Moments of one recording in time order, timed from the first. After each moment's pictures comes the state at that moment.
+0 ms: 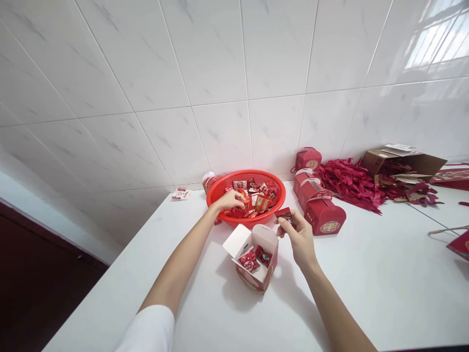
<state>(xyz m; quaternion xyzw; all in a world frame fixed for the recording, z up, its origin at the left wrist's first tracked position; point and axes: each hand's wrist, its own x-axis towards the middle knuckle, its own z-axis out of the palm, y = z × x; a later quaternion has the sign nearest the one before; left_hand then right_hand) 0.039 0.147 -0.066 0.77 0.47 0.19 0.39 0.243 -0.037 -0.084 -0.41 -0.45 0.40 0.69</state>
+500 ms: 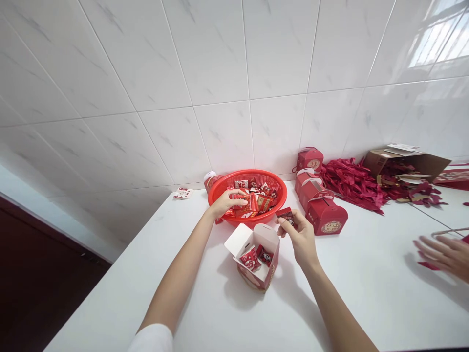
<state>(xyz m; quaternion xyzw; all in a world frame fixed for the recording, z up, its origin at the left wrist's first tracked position) 0.032 0.104 -0.051 0.69 0.44 0.32 0.48 0.243 -0.038 -0.084 -0.41 -0.46 0.39 0.68</state>
